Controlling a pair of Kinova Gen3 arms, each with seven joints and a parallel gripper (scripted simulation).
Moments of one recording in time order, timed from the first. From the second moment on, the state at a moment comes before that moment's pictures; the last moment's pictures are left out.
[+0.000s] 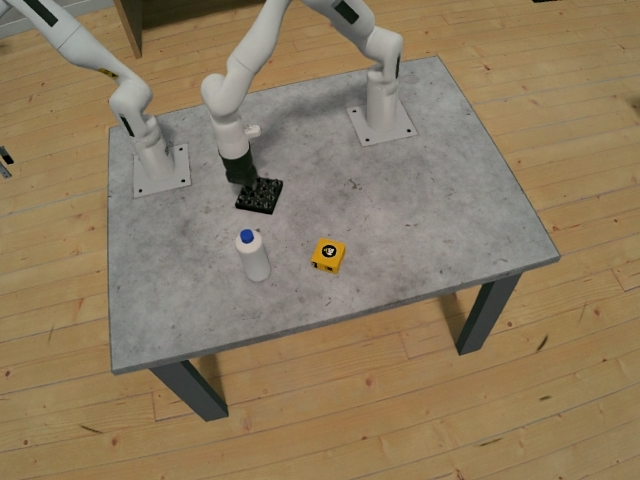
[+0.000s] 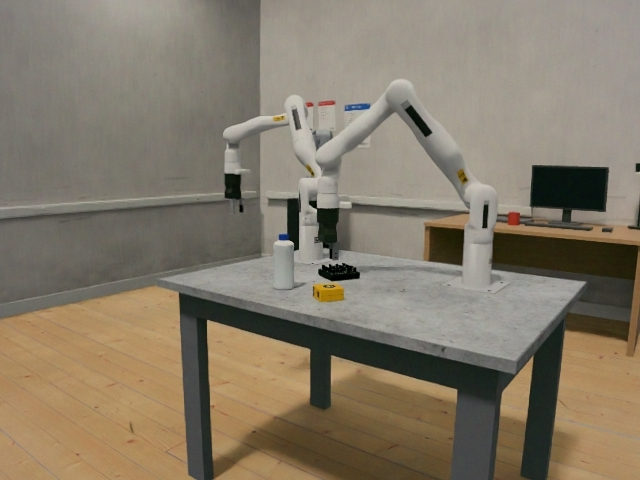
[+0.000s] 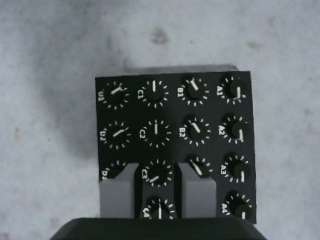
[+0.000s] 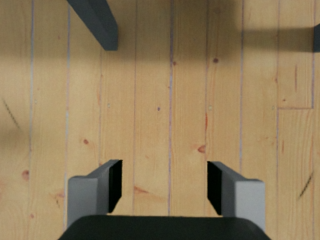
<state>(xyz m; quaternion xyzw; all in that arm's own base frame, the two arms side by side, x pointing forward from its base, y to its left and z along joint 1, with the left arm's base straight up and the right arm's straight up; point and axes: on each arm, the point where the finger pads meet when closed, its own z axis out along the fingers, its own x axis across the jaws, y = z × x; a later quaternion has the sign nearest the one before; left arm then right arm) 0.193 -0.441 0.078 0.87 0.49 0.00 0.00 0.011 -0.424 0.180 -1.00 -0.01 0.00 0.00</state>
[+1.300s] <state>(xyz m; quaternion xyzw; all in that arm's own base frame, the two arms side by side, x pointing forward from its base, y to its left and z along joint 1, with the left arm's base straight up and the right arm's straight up) 0.193 -0.441 0.061 0.87 0.49 0.00 0.00 0.011 -0.424 0.180 -1.00 -0.01 0.00 0.00</state>
